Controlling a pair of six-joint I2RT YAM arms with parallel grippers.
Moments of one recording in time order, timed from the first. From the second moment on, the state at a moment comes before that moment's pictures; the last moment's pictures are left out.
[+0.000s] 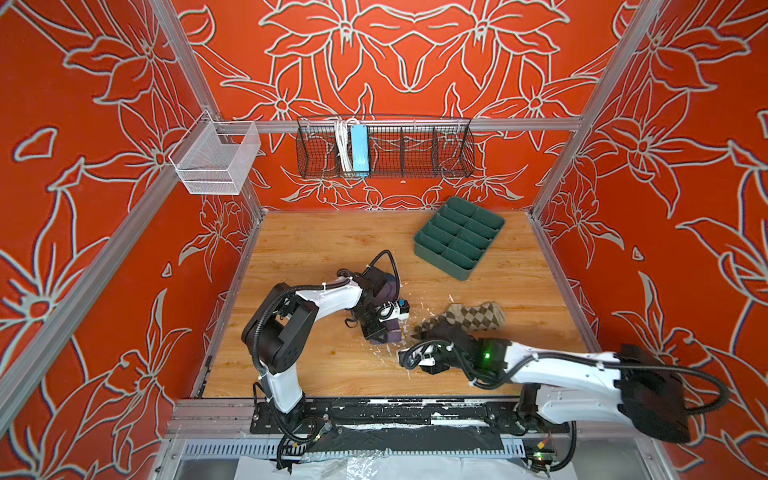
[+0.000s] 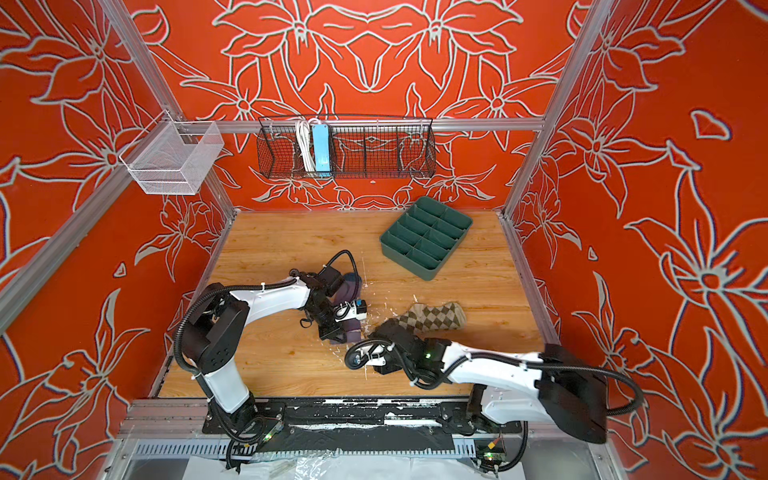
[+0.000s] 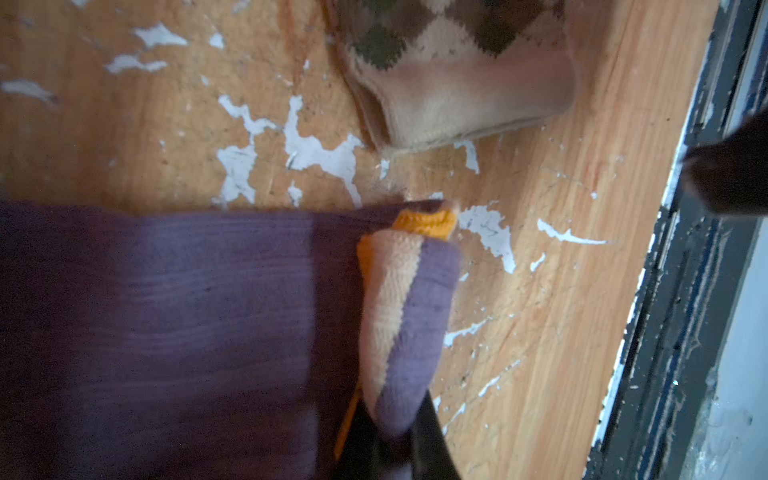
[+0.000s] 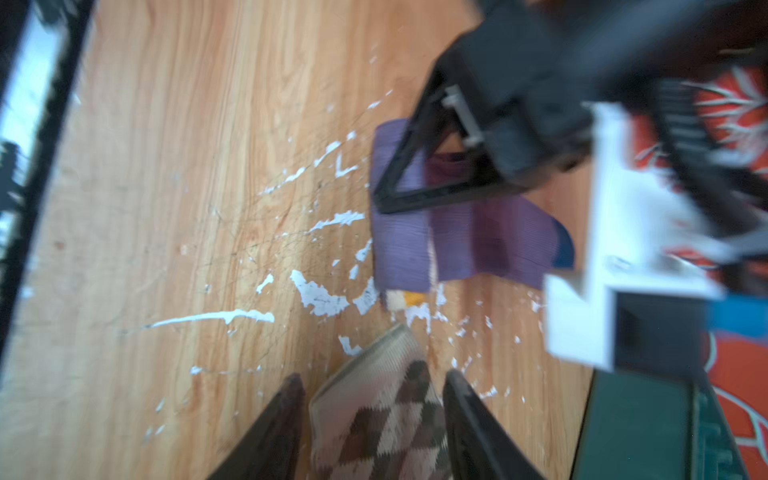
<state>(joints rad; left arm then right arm) -0.55 1.78 1.05 -0.79 0.47 0.62 1.10 1.27 0.57 -0.11 0.11 -0.75</state>
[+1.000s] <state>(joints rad) -0.55 1.71 0.98 -0.74 0.46 0.59 1.10 1.69 0.78 0.04 0.15 -0.79</state>
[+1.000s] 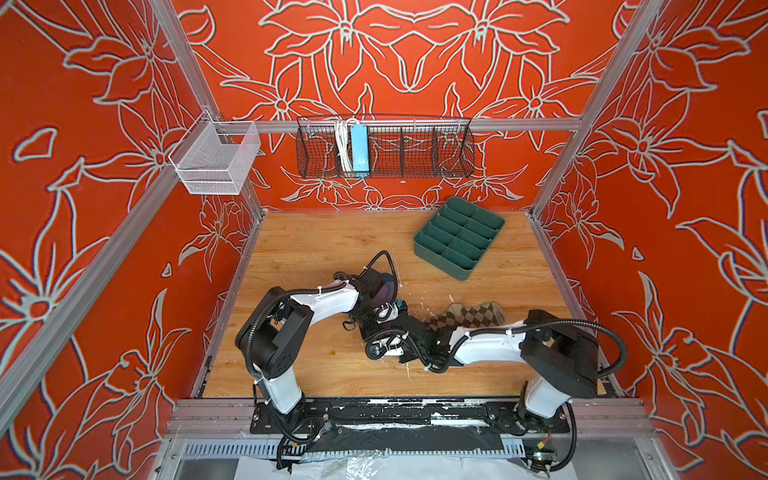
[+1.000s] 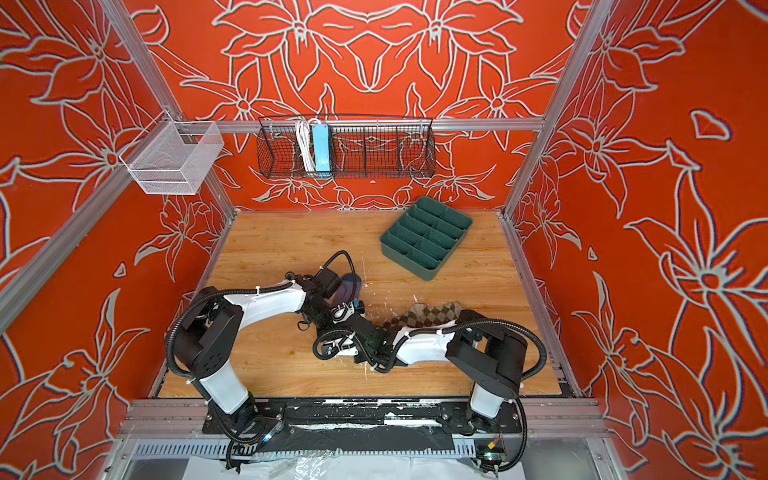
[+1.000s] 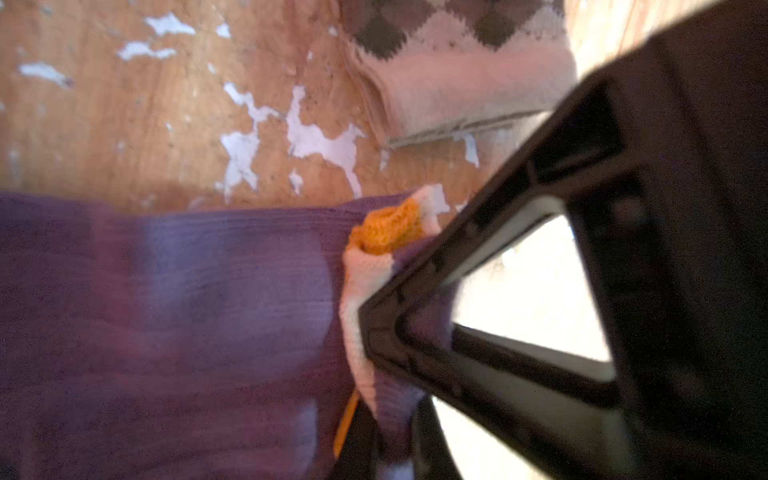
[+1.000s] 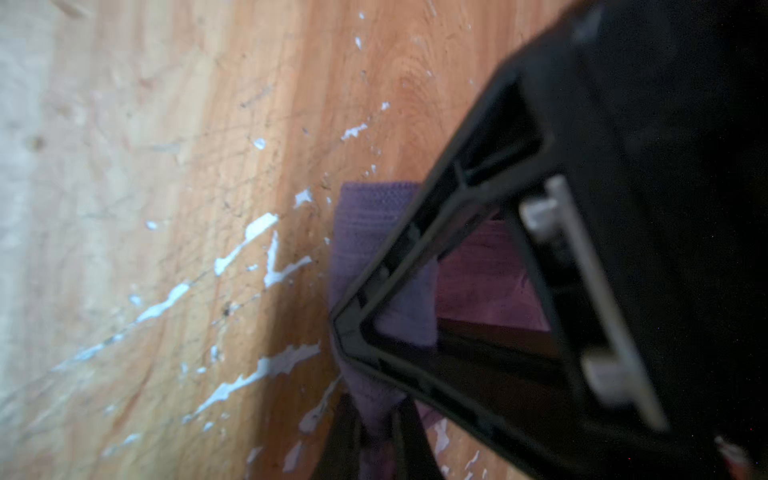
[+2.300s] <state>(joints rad) -0.89 0.80 0.57 -0.66 0.08 0.84 0.84 2.08 1.48 -0.86 -0.46 -0.55</state>
